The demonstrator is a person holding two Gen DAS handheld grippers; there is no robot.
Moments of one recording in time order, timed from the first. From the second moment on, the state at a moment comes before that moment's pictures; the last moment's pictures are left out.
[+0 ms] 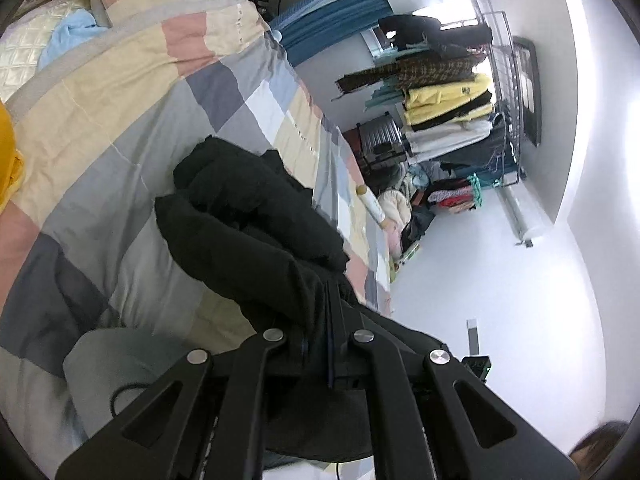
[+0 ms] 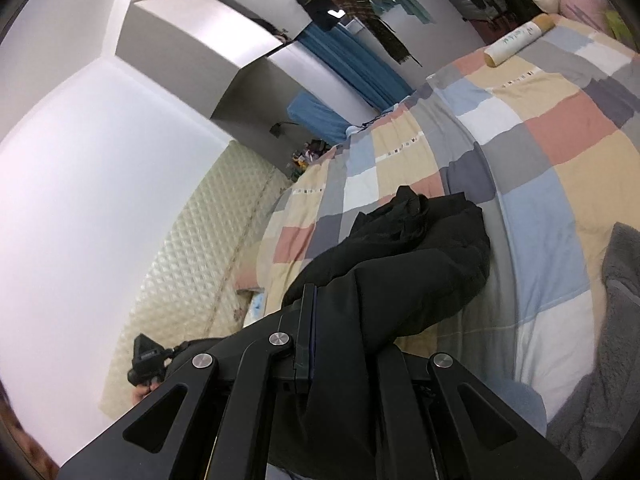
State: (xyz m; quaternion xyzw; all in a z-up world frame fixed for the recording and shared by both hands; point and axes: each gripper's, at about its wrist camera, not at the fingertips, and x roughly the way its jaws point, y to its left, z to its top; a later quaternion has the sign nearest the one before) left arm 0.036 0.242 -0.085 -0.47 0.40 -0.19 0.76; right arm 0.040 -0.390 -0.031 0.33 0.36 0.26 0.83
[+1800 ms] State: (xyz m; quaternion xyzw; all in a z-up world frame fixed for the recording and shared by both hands) left arm 0.377 0.140 -0.233 -0.20 0.60 0.12 0.77; right arm 0.405 -0.348 -0.256 0.28 0.56 0.05 0.78
